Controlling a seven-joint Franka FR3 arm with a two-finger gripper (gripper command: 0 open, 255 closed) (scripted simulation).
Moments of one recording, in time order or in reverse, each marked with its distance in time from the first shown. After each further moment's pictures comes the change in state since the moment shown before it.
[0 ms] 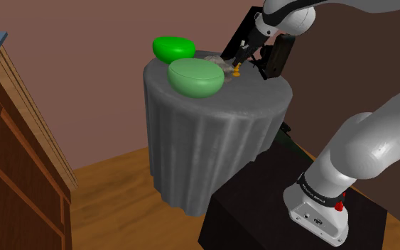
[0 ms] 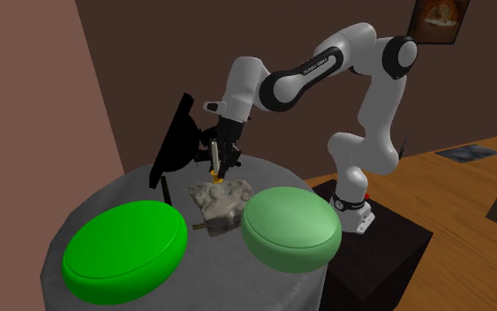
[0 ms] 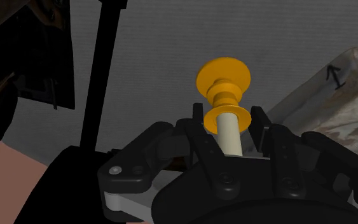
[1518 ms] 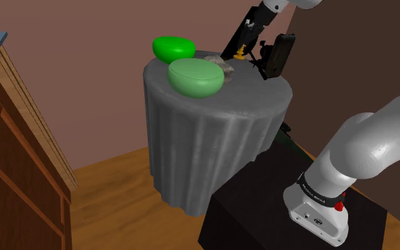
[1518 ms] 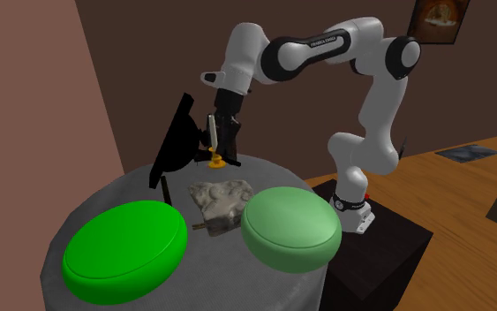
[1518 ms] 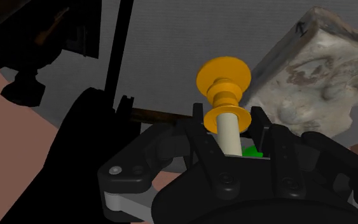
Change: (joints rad) arm -0.012 -0.038 0.021 0.165 -0.039 -0.197 0.060
